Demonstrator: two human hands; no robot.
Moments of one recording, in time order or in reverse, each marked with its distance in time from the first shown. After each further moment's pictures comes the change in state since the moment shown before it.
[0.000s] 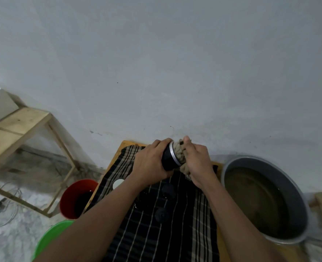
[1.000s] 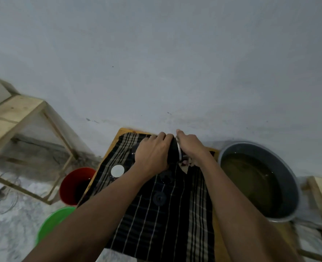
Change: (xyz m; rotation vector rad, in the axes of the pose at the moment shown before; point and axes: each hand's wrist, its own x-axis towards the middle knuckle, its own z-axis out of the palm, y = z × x) left_hand -0.007 0.017 0.010 0.364 -0.189 0.076; right_hand 0.025 0.012 -0.002 -0.543 -0.127 0.340
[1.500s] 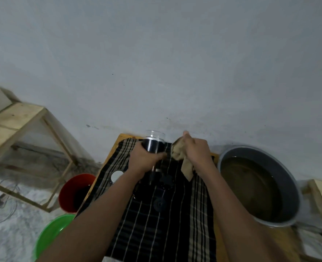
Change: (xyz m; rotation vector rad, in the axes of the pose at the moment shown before) left_hand -0.007 -0.016 0.005 -1.087 -0.083 -0.850; right_hand -0.014 0.016 -0.006 0.272 0.259 -0.240
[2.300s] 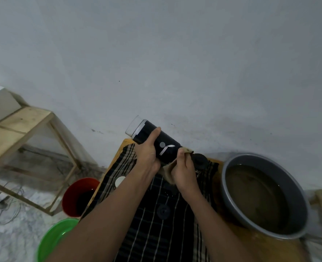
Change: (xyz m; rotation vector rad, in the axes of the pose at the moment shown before) left_hand 0.006 0.045 0.009 -1.114 0.084 -0.168; right_hand -0.037 0.019 0.051 0.220 -0.091 -0.016
